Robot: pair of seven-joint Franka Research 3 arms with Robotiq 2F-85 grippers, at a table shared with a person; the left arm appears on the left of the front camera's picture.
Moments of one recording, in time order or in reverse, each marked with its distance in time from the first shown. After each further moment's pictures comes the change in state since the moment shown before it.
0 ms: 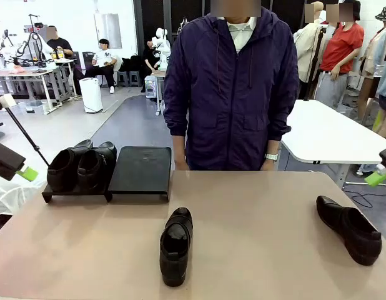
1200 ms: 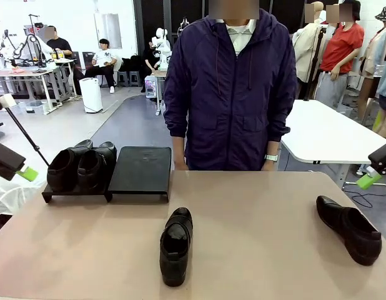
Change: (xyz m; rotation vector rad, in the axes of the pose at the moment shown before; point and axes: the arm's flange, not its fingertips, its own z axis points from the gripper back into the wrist) left arm 0.000 0.000 0.000 0.000 0.000 0.000; right arm 0.007 0.008 -0.009 -0.031 0.028 0.009
